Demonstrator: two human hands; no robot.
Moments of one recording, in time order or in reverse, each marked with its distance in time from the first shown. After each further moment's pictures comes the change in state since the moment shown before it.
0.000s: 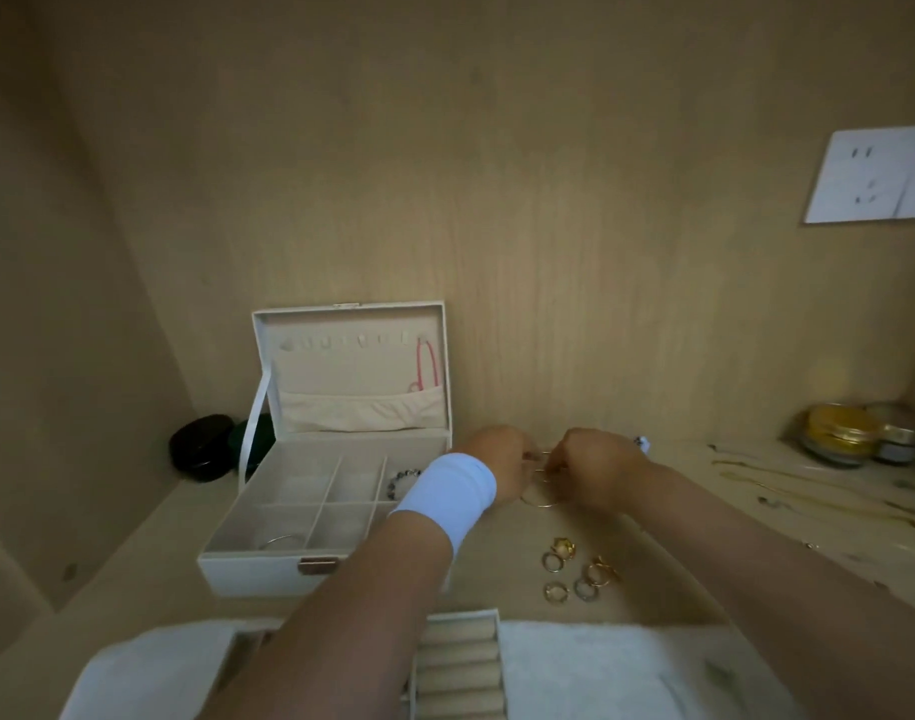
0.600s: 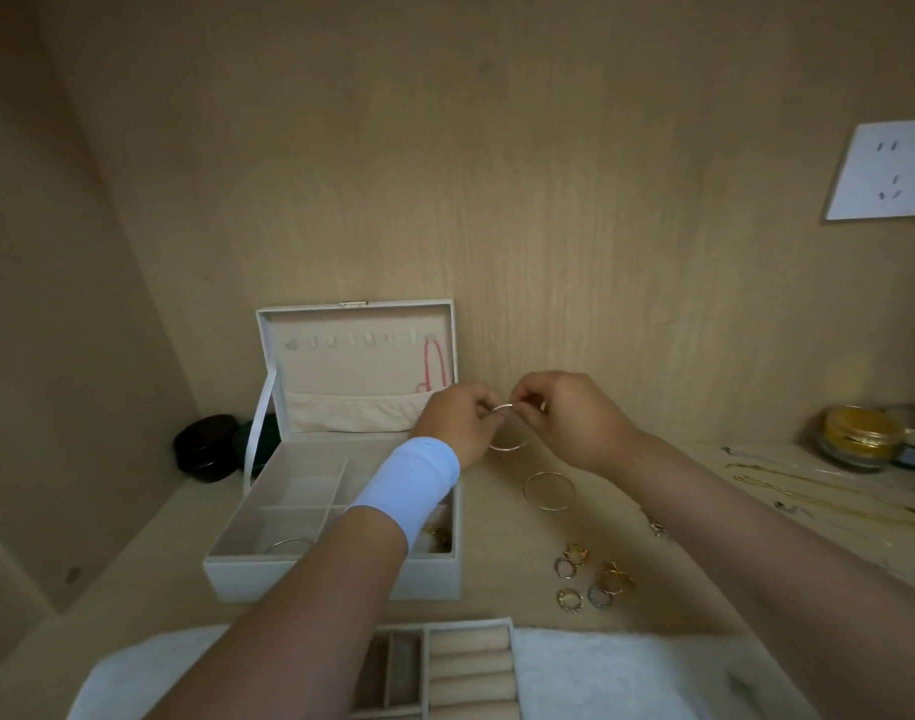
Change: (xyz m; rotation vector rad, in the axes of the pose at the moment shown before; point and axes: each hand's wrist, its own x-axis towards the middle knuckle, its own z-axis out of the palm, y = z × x) left_hand -0.009 -0.032 -0.029 -0.387 0.445 -0.066; right_hand 0.018 -0.027 -0.033 0.415 0.467 -0.217
